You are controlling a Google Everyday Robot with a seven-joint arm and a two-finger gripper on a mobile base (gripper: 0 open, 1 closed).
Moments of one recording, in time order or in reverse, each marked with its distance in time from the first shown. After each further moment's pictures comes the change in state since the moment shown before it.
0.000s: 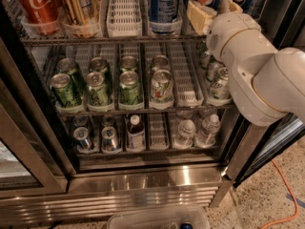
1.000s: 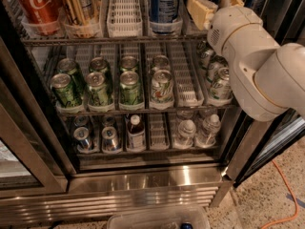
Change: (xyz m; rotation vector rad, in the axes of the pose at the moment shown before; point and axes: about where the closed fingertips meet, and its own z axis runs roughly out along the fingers) arm -0.013 -0.003 0.005 -0.006 -0.038 -0.017
